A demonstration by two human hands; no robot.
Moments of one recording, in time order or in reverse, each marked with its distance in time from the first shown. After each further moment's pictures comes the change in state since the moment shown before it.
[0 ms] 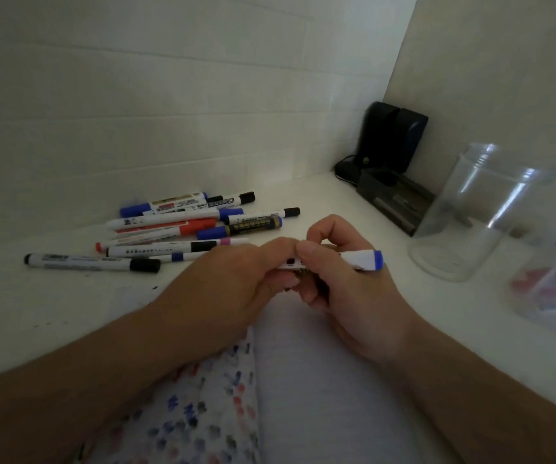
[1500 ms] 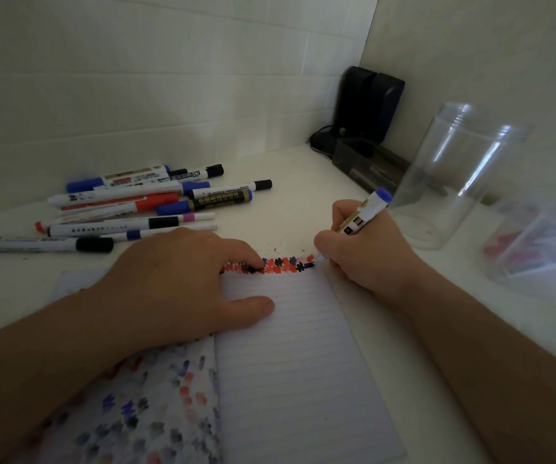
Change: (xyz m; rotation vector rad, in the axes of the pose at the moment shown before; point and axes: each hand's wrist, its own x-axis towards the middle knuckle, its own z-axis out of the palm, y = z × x) left_hand 0.003 0.011 -0.002 0.343 -0.333 -0.253; right_hand 0.012 0.014 -0.068 -0.714 0.283 0.088
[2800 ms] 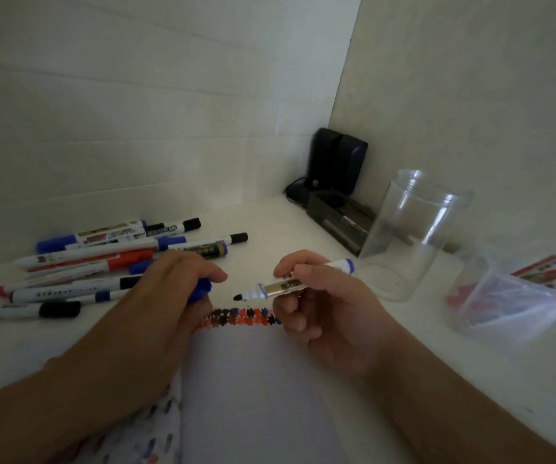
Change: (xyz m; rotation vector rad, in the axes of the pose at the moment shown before) left_hand 0.026 -0.053 0.048 -0.458 0.206 0.112; right_hand -0.016 -0.021 -0.004 0.988 -0.460 0.096
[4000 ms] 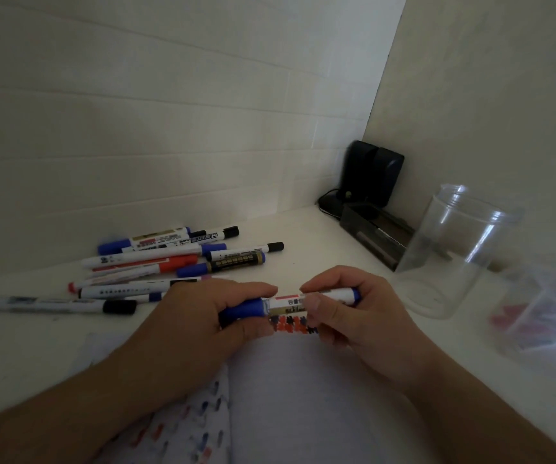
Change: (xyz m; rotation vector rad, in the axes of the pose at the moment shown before) left_hand -0.009 0.055 -0.024 -0.051 0.122 0.022; right_hand 0.000 0.001 0.005 -0.557 0.121 -0.157
